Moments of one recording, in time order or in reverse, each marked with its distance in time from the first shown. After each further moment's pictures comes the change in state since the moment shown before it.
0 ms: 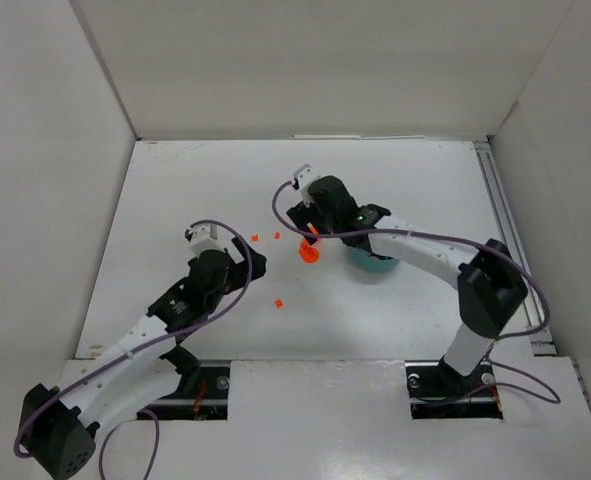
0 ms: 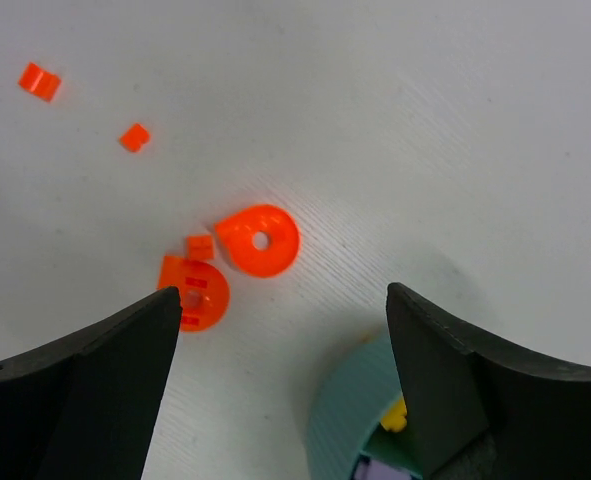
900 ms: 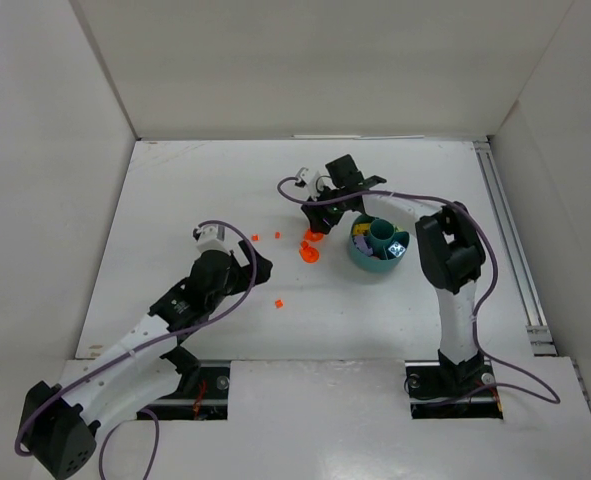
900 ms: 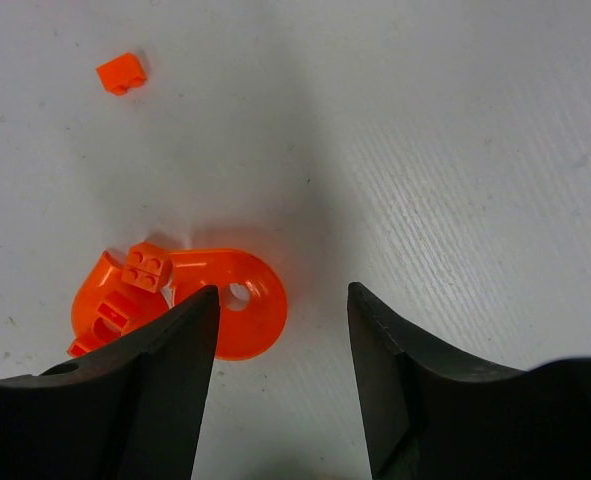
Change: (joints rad) left arm 0.000 0.000 -0.025 0.017 0.101 0.042; right arm -0.254 0.436 0.299 -0.128 -0.660 -0.300
